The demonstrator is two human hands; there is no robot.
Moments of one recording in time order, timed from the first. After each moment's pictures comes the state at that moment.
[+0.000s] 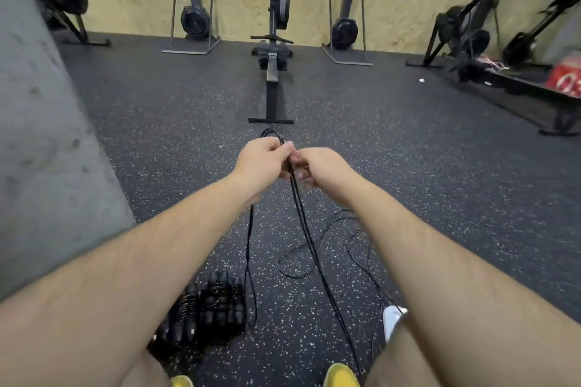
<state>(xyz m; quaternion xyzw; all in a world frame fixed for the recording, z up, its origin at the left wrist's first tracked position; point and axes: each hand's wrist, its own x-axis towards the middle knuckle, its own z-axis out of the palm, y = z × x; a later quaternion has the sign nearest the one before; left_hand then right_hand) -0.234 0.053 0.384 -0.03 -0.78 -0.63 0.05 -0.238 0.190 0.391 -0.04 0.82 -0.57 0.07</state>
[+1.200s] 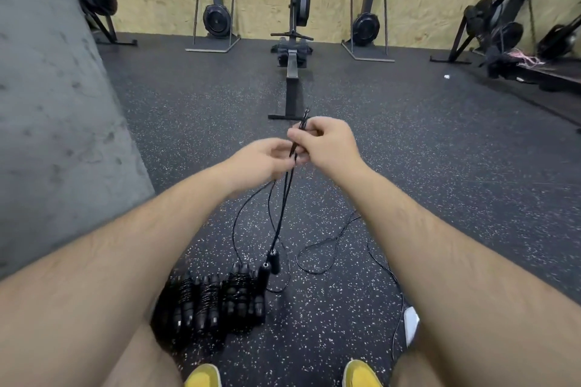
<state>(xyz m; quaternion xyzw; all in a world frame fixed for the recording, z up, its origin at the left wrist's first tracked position) -0.222 -0.010 0.386 -0.12 -0.84 -0.53 -0.07 -0.236 0.150 0.404 -0.10 0.81 -0.57 -0.10</state>
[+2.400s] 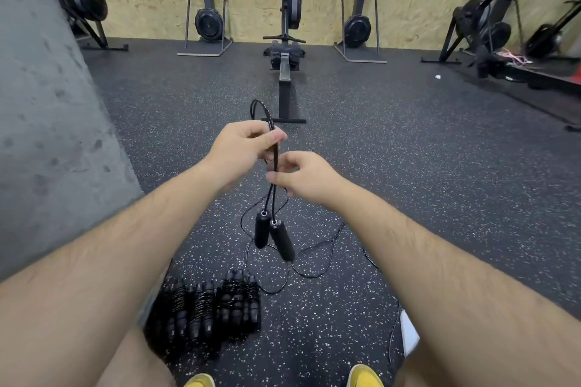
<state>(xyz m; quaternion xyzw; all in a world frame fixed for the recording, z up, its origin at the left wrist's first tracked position) -0.227 -0.007 0.405 -0.10 -0.78 -0.60 0.09 -0.222 0.151 0.383 -0.14 0.87 -0.47 0.06</state>
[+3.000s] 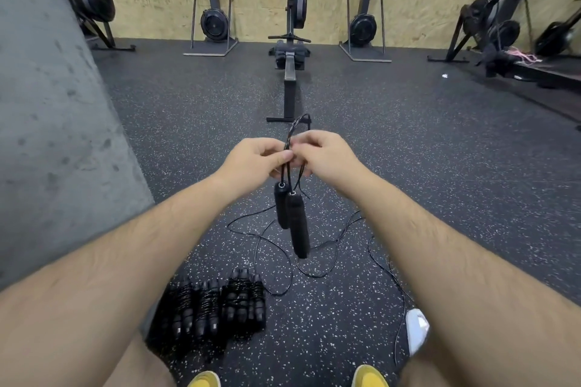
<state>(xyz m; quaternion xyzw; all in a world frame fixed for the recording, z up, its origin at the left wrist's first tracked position) -0.223 -0.005 0.384 -0.12 -0.82 -0.56 0.04 -0.227 0.160 0.403 -0.11 0.81 -0.57 -0.01</state>
